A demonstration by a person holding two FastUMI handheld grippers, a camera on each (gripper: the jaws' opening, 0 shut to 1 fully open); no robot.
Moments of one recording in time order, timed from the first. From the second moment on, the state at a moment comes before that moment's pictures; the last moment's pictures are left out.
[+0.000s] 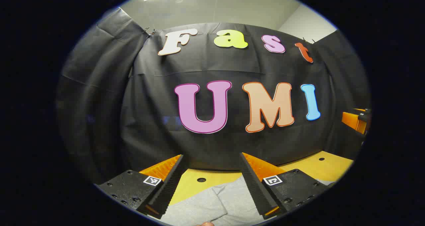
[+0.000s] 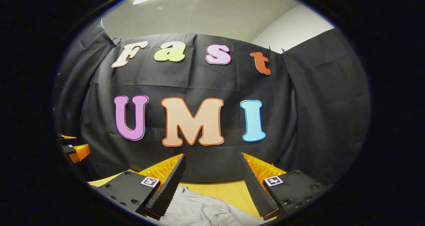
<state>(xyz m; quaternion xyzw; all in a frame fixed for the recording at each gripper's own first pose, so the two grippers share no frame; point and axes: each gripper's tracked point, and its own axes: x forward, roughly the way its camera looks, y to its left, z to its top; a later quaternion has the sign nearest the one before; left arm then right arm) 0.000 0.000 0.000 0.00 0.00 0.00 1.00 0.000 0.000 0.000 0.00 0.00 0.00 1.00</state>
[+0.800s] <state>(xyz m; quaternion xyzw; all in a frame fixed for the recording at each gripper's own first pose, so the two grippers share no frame) -0.014 0.005 0.009 0.01 -0.01 0.00 1.00 -0.009 0.017 0.006 -0.02 -0.01 0.02 1.00</state>
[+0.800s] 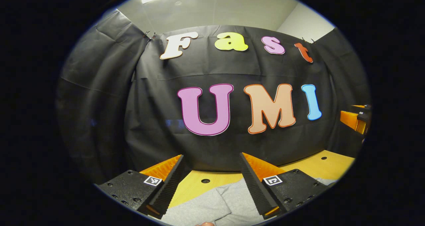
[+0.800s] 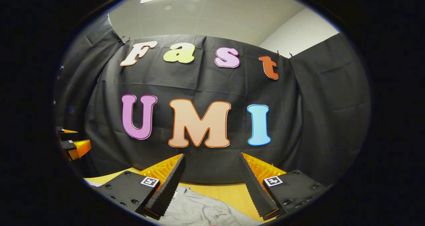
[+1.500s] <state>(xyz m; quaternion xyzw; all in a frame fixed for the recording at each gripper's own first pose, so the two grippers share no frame) -0.016 0.001 0.008 0.01 -0.01 -0.01 1.00 -0.013 -0.018 -0.012 -0.05 0.02 -0.01 1.00</state>
